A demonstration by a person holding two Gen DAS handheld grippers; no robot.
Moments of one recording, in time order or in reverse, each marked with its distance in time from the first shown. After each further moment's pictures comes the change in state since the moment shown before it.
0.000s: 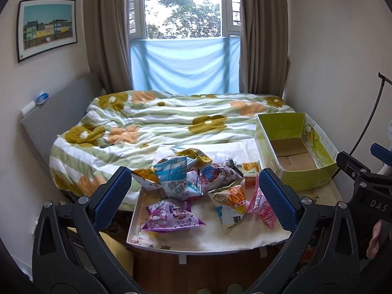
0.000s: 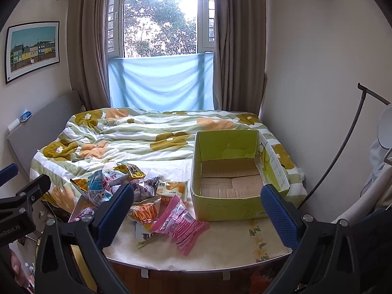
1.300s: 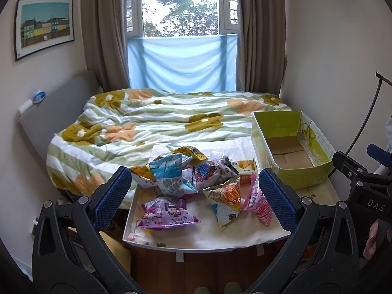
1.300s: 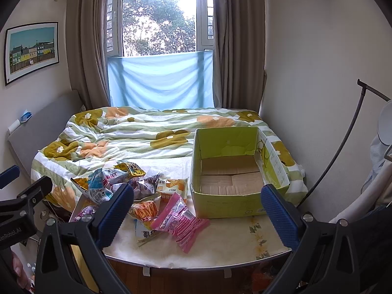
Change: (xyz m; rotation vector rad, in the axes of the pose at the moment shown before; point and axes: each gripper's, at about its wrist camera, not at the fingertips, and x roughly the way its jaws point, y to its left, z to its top) left arm -0.002 -0.003 0.000 -0.005 0.013 -0.020; right arm -0.004 0.001 -0.007 0.006 0.005 0.000
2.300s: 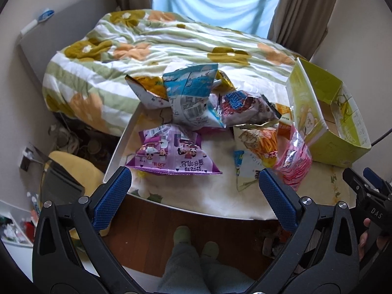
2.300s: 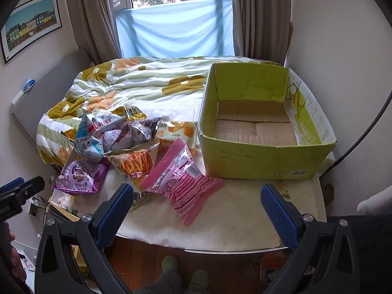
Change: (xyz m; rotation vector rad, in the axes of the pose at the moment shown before) left arm 0.128 0.059 -0.086 -0.236 0.400 0.051; right arm 0.122 -0.015 -0.057 -0.030 0.327 0.130
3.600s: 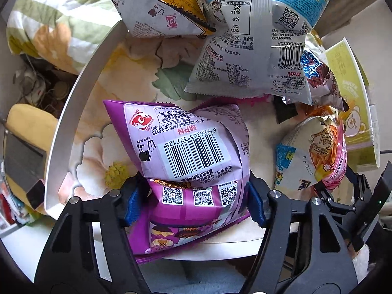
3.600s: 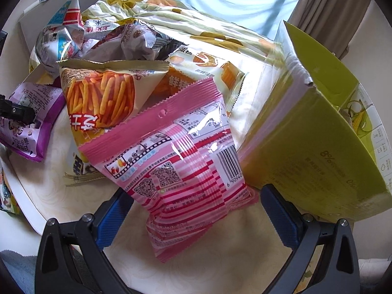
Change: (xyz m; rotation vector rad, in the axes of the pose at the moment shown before) left arm 0.182 0.063 0.011 -0.146 0.373 -0.169; right arm 0.165 0.036 -0.017 -0.397 0.179 -0.044
